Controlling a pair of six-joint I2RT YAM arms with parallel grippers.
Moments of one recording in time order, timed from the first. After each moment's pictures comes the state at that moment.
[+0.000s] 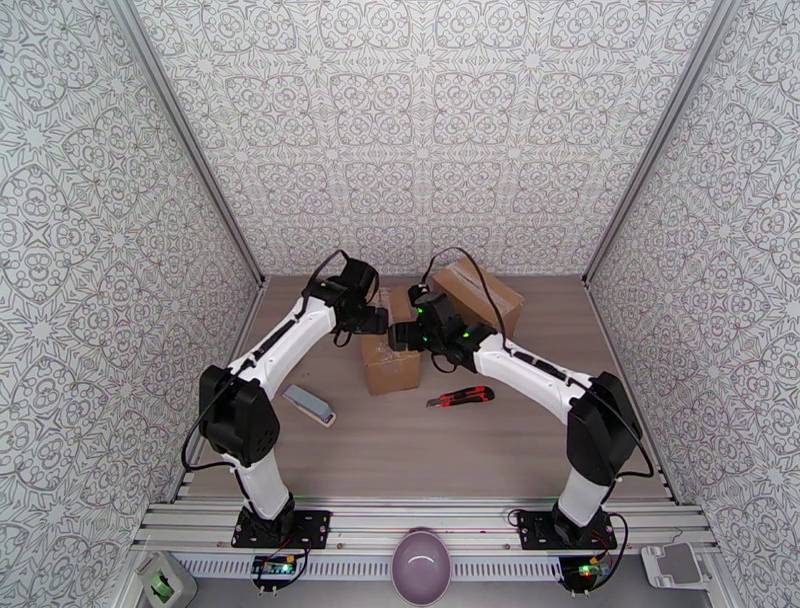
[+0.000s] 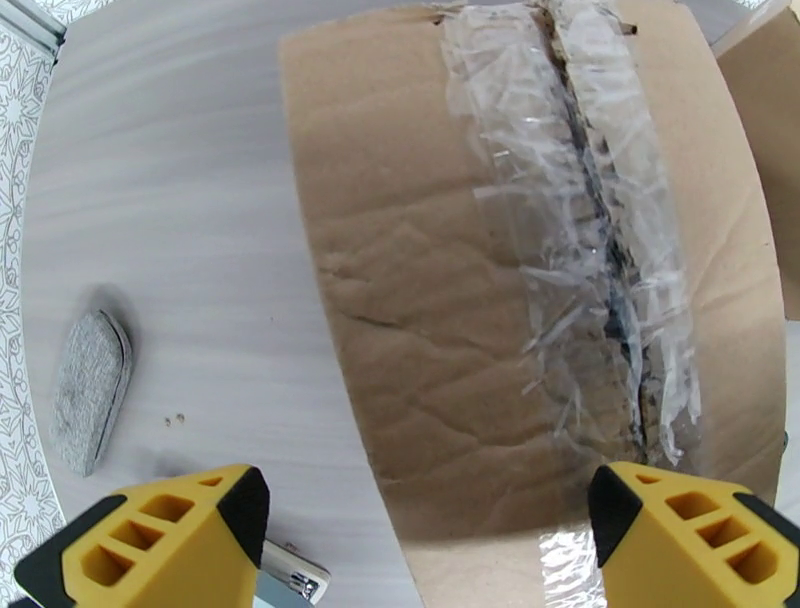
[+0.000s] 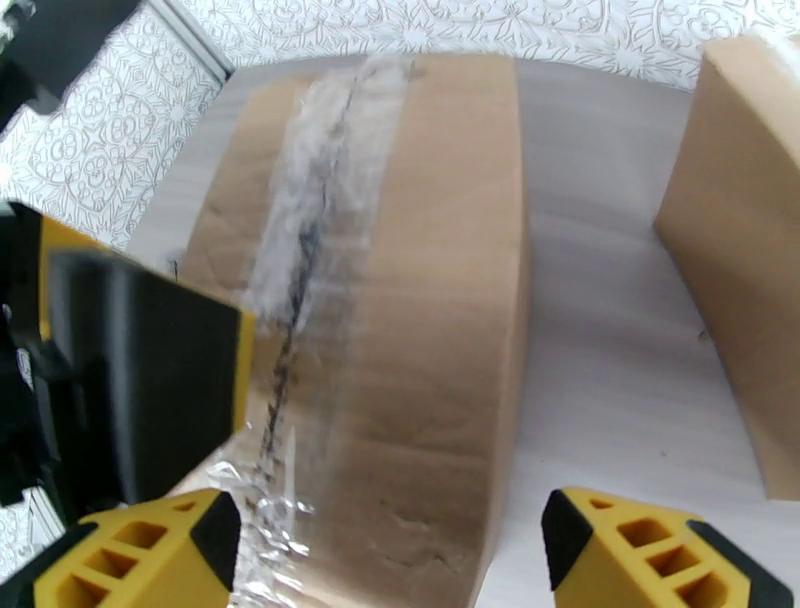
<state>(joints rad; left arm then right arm) -0.41 1.81 1.70 -1.00 -0.14 -0.38 0.74 1.75 1.44 -0.35 0.04 0.47</state>
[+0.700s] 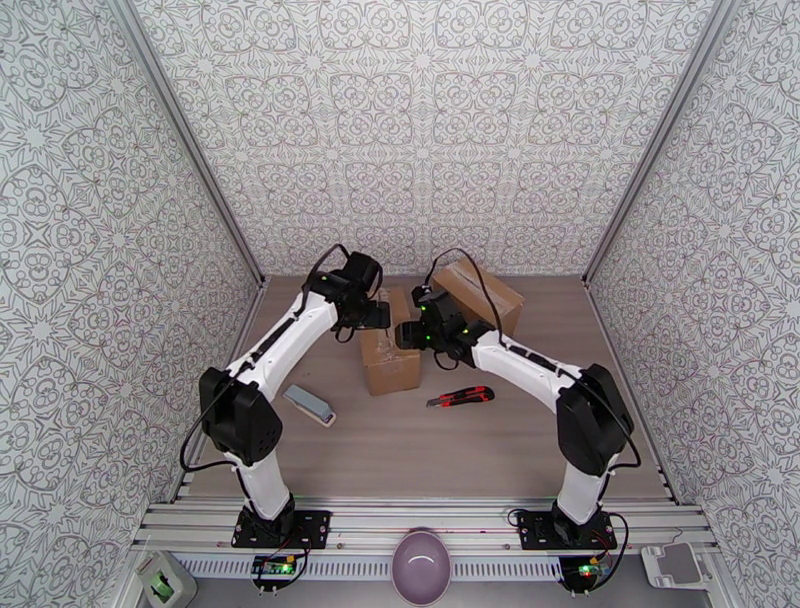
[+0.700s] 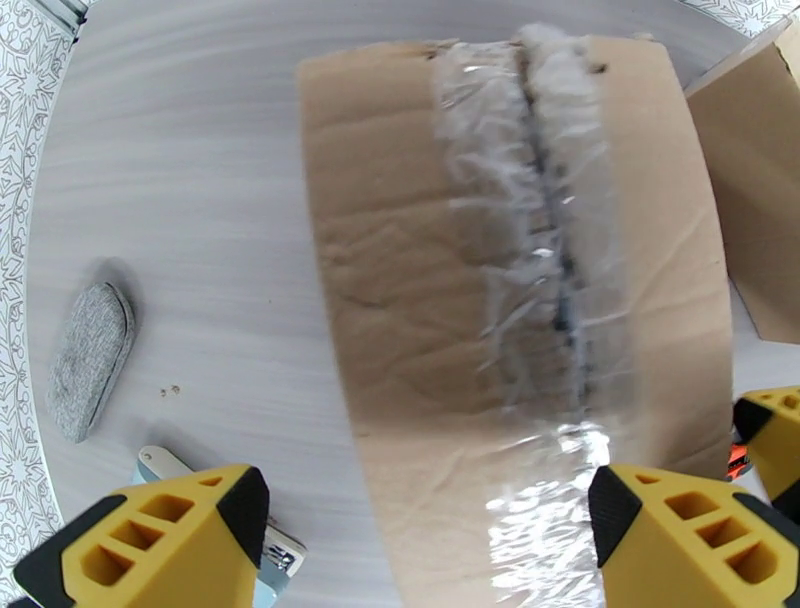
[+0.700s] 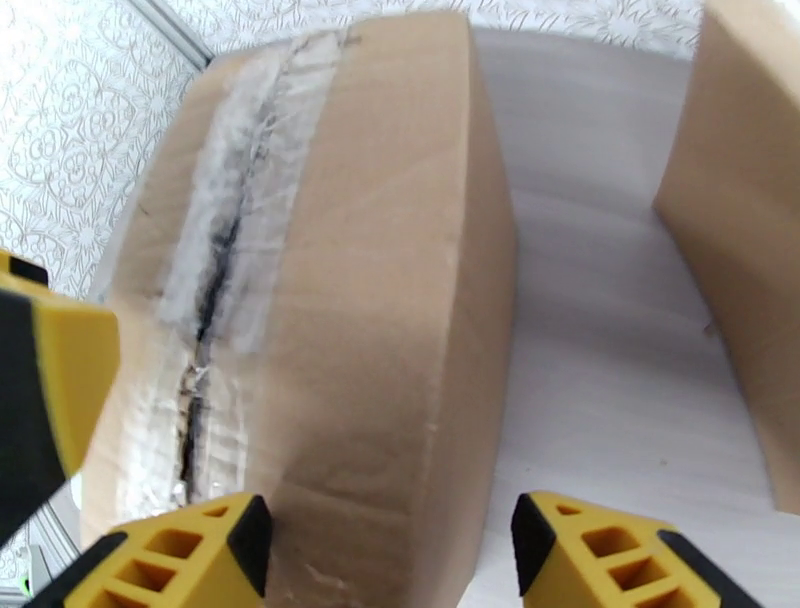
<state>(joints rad) -0.44 1.85 1.82 -1.09 -0.17 -0.48 0.69 1.84 1.44 -0.32 -0.05 0.48</state>
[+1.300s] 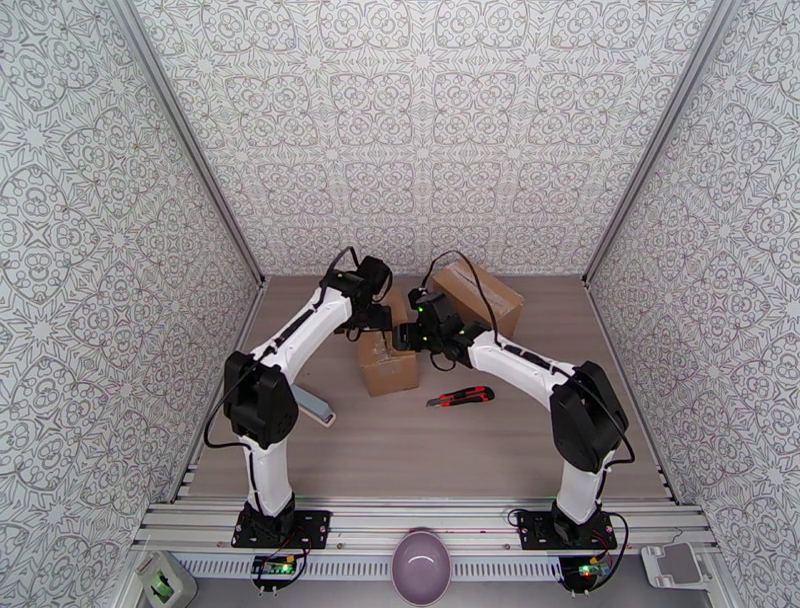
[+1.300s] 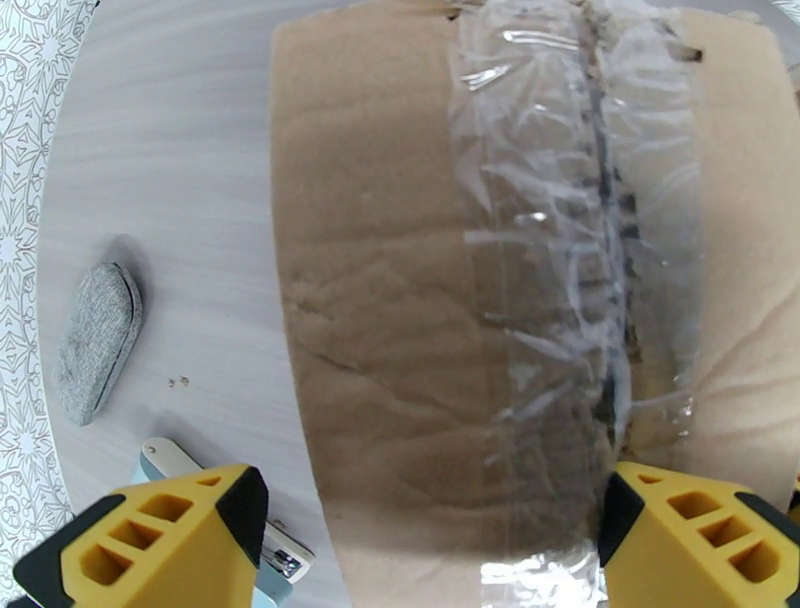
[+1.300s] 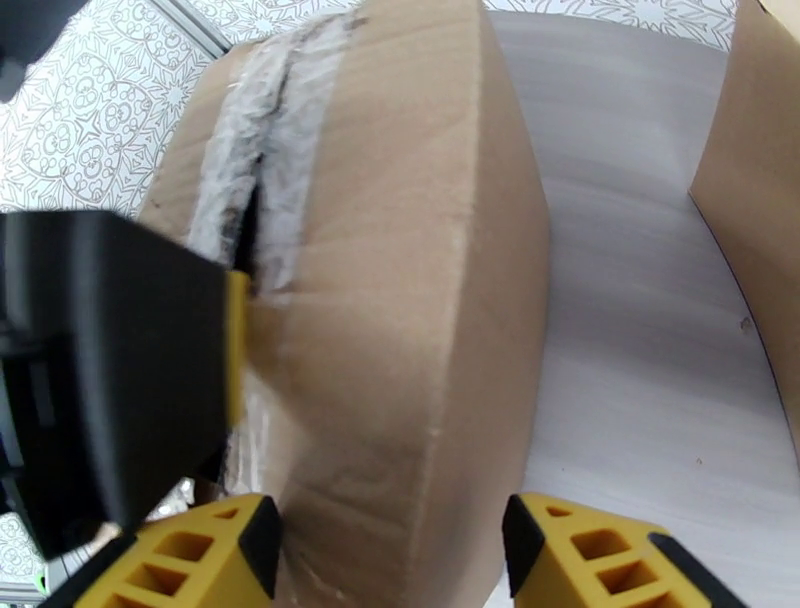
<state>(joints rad) -0.45 1.98 1.89 -1.16 -0.25 -0.52 0.71 1.85 1.45 -0.31 -0.06 0.51</state>
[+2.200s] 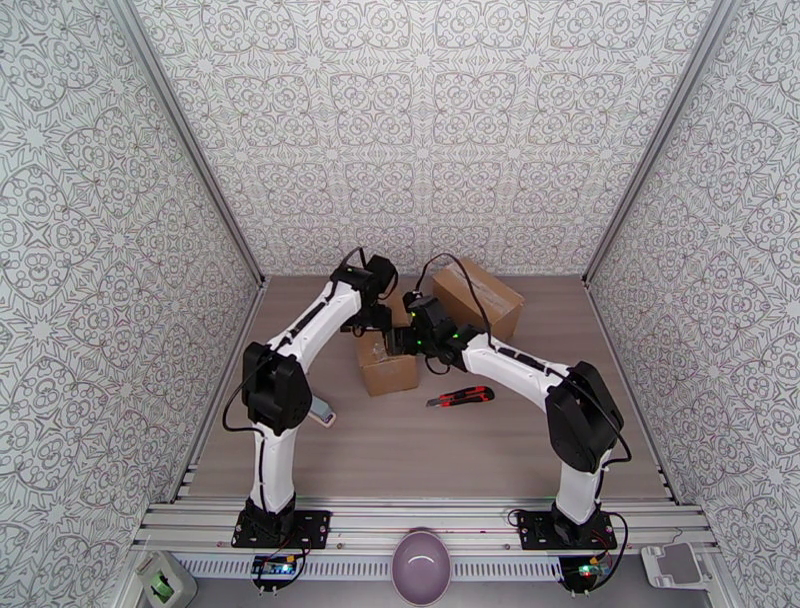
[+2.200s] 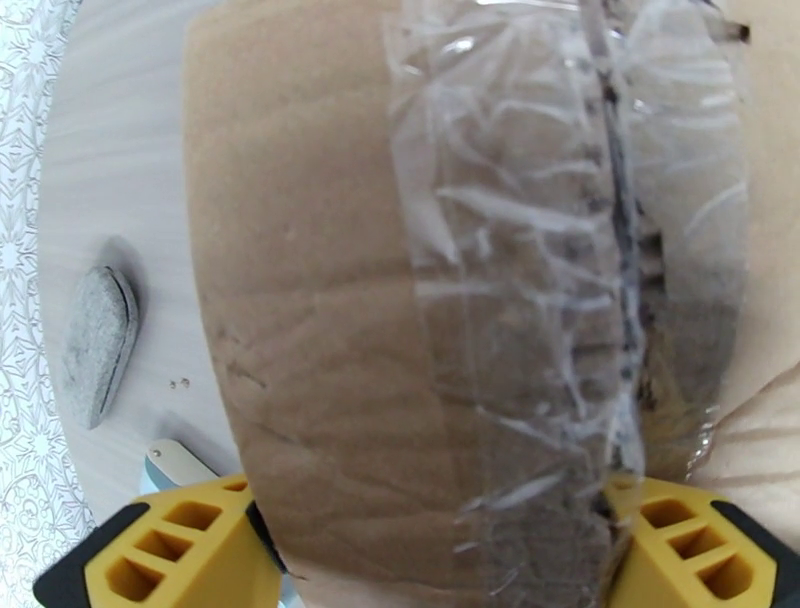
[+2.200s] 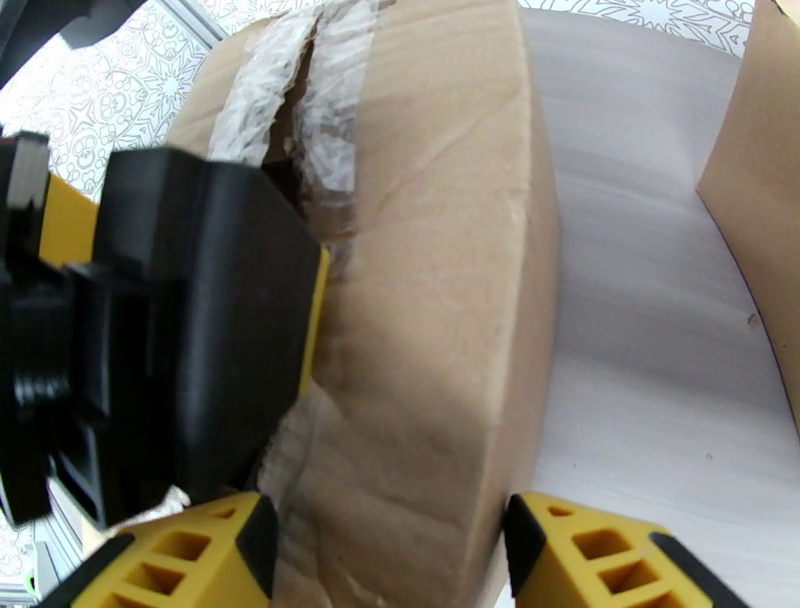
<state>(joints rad) -0.42 2.08 2.02 -1.25 -0.20 -0.48 0.73 1.87 1.46 -0.31 -0.03 0.51</state>
